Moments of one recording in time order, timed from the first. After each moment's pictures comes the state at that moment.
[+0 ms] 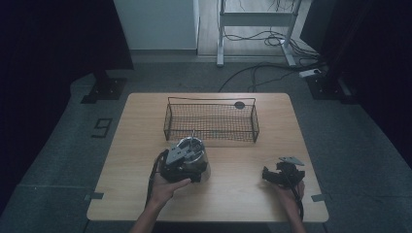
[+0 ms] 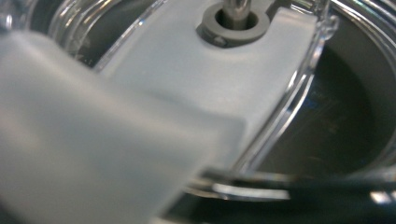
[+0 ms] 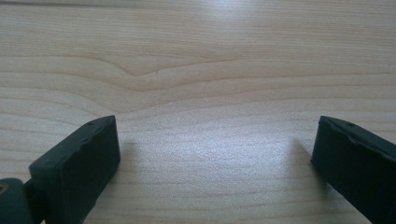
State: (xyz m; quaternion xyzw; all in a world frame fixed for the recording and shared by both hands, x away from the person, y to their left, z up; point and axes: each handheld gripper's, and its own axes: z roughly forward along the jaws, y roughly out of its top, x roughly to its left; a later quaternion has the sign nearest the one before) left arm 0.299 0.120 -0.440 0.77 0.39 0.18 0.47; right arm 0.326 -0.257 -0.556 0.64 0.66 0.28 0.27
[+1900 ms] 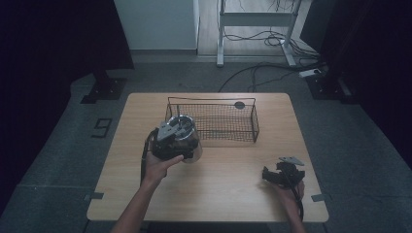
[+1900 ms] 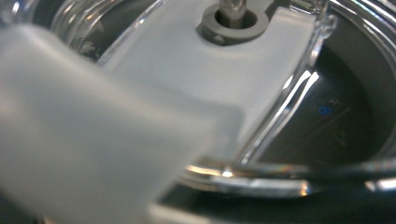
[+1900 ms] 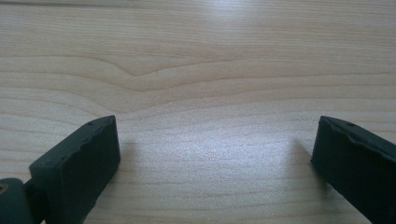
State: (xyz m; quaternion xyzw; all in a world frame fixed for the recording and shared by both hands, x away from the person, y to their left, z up) left arm 0.341 0.138 -0.399 0.75 0.42 0.22 0.47; right arm 0.326 -0.257 -0.556 0.64 0.66 0.28 0.27
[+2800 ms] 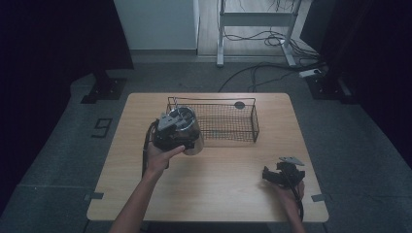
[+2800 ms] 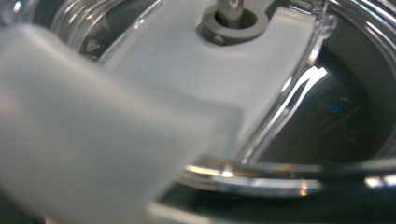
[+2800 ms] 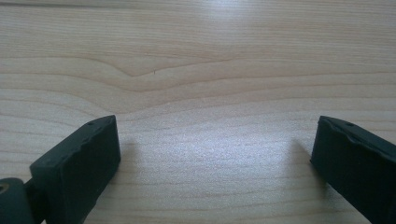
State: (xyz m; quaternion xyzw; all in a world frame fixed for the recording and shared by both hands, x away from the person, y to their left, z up) left arm 0.362 0.134 -0.388 0.74 0.42 0.21 0.48; right arm 0.326 -0.257 -0.556 0.65 0.66 0.28 0.27
